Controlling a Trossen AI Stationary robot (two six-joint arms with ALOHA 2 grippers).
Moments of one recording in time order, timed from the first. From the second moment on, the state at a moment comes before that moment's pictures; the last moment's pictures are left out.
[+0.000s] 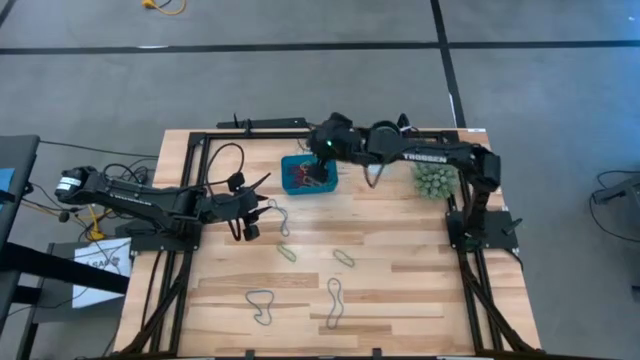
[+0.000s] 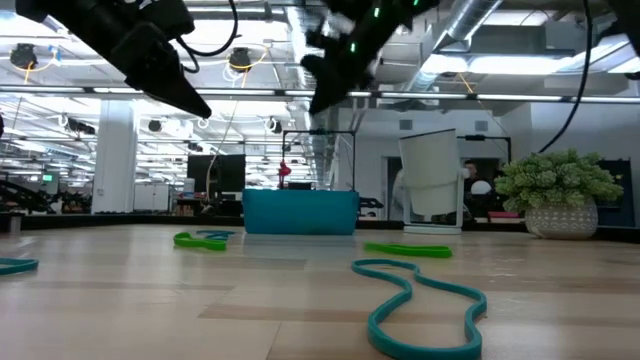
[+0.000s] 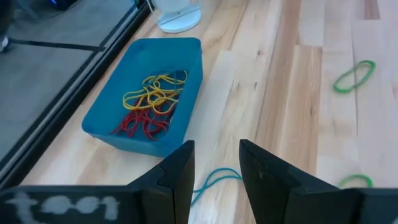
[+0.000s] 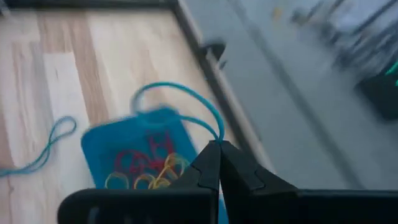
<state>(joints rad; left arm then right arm) -0.13 0.92 0.57 -0.28 -0.47 -0.14 -0.25 1.86 1.63 -0.48 0.30 -0.17</state>
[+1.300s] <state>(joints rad) -0.13 0.92 0.57 -0.30 -0.48 -0.17 -0.29 2.07 1.63 -0.73 0.26 0.08</state>
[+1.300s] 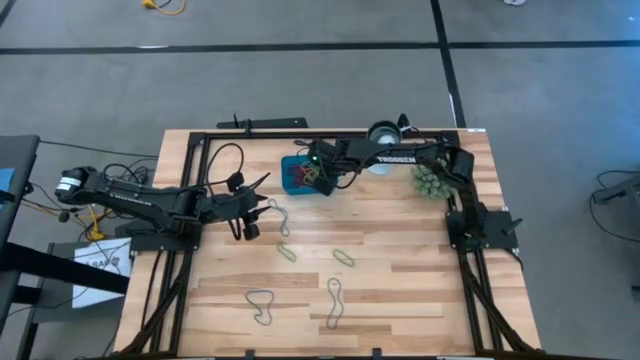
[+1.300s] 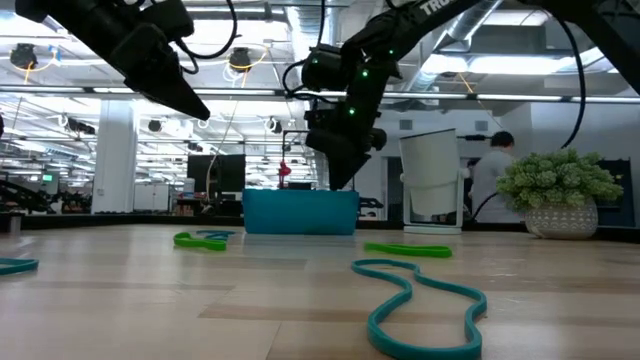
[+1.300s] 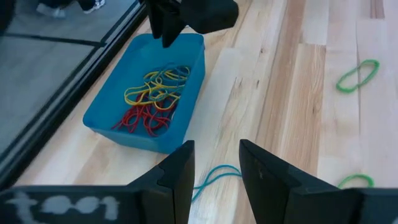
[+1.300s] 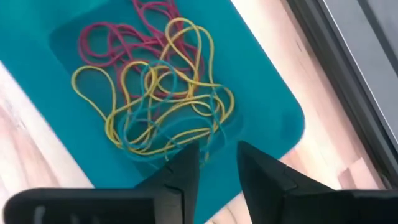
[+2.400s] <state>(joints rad) -0.08 1.16 0.52 -0.20 -0.49 -0.13 0.00 1.94 1.63 -0.58 0.00 0.16</state>
